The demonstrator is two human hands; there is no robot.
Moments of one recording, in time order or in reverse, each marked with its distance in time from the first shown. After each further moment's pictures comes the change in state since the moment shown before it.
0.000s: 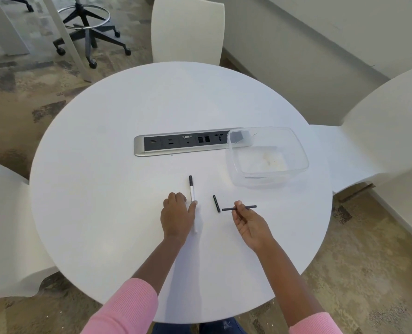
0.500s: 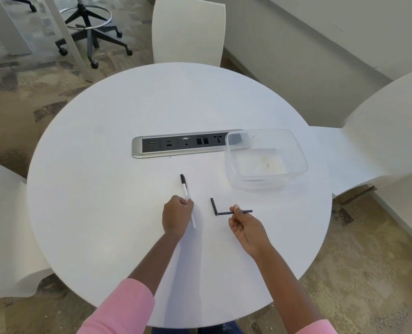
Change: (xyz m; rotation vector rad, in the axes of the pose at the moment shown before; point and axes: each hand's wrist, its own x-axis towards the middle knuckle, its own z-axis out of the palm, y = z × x) left_hand 0.010 0.020 -0.011 -0.391 -0.113 -0.288; right_hand -0.001 0.000 -0.004 -0.158 -0.049 -0.028
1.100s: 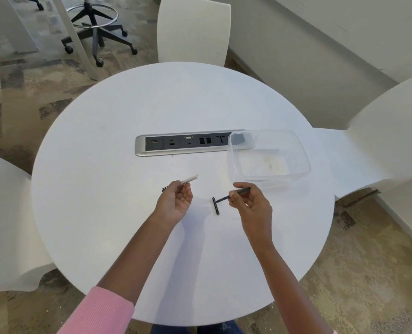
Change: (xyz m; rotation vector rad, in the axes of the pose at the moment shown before) left_hand -0.004 0.037 -0.044 -1.432 -0.259 -0.580; right_hand -0.042 -0.028 0.043 -0.628 -0.016 -0.688
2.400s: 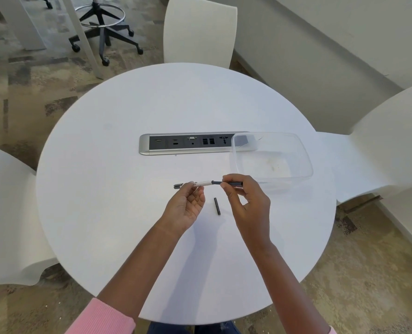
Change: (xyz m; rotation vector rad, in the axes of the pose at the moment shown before) left_hand -0.031 -0.014 0.011 0.012 -0.043 -0.024; right_hand -0.004 -0.026 0.013 -0.232 -0.039 -0.480
